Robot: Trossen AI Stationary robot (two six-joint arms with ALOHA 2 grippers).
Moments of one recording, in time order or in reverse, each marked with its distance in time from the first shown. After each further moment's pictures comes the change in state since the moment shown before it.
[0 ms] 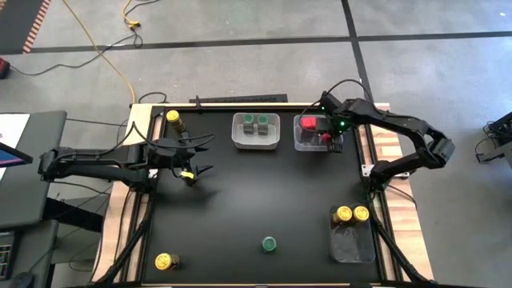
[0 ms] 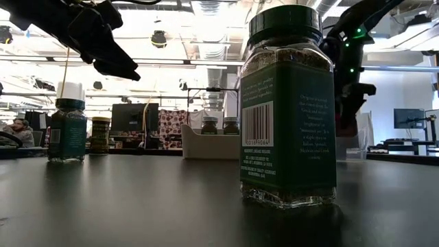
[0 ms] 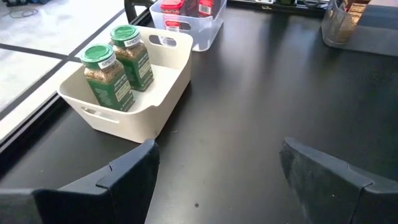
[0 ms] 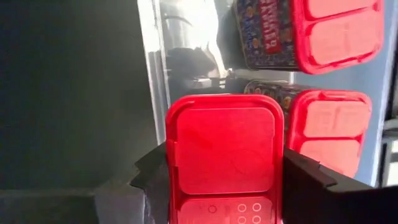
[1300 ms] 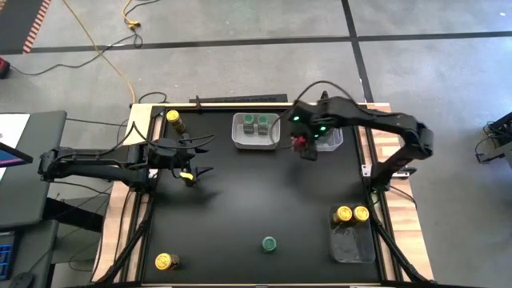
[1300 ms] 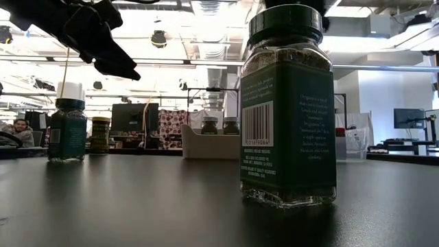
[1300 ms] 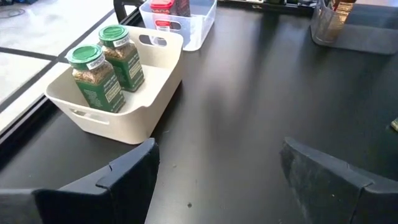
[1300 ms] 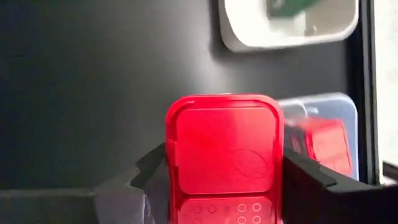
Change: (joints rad) left arm 0.000 0.000 0.000 0.000 0.036 0.004; right arm 0.441 0.198 0.565 -0.299 0.003 0.471
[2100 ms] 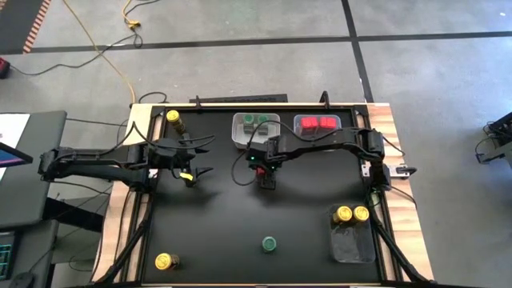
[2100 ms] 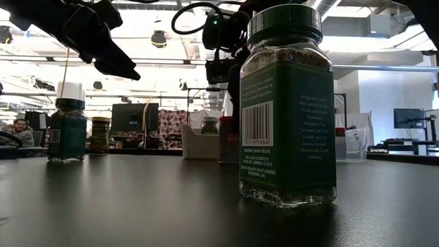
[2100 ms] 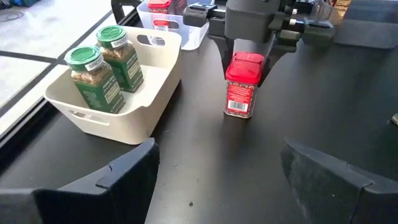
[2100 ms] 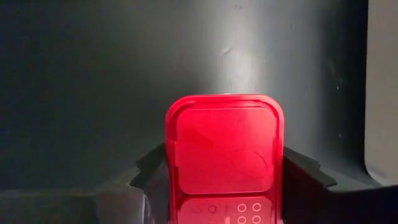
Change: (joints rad) left arm 0.000 0.000 0.000 -0.004 0.005 0.023; right arm 0.215 0.463 0.071 0.404 -0.061 0.195
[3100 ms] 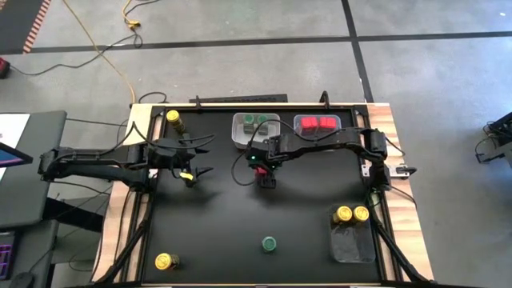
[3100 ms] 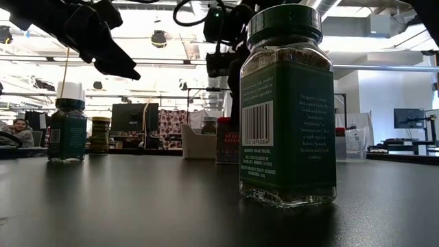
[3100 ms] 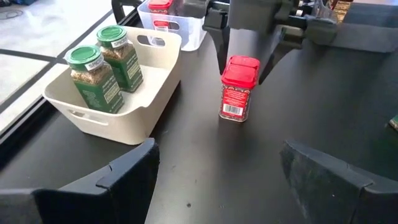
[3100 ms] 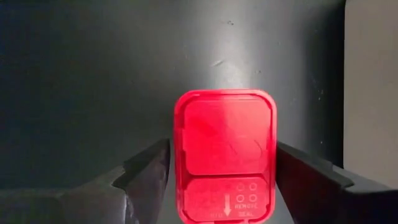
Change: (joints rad) left arm 0.000 0.000 0.000 0.004 0.001 -0.014; right arm 0.005 -0.021 0.000 0.011 0.035 -0.026
